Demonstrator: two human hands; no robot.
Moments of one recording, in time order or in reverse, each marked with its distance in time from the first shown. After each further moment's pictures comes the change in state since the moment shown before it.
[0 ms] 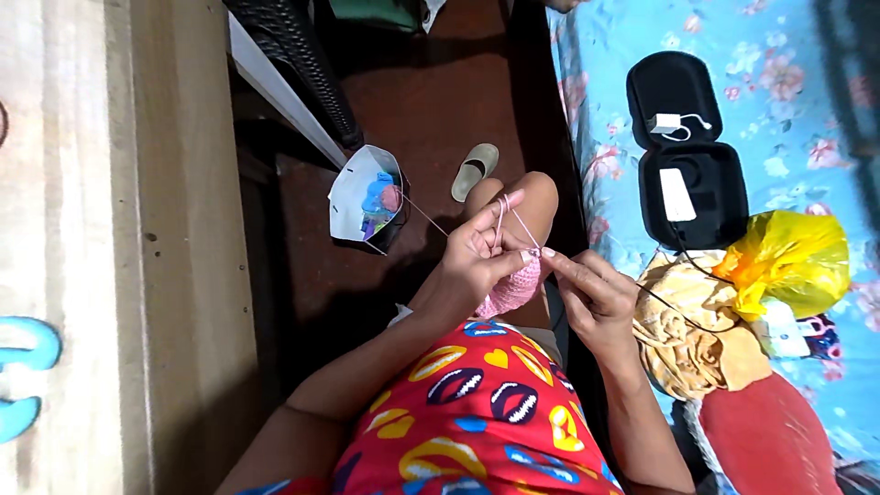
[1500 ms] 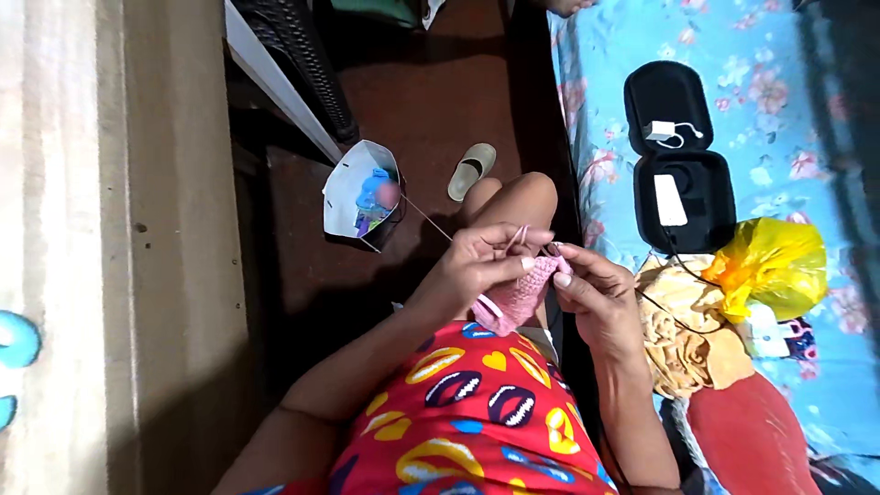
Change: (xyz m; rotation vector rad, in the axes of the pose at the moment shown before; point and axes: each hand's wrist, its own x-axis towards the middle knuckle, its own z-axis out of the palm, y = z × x) left_hand 0.000 -0.006 -0.016 -0.147 -0.176 0.053; right_hand 0.011 -0.021 0.000 0.897 -0.023 0.580
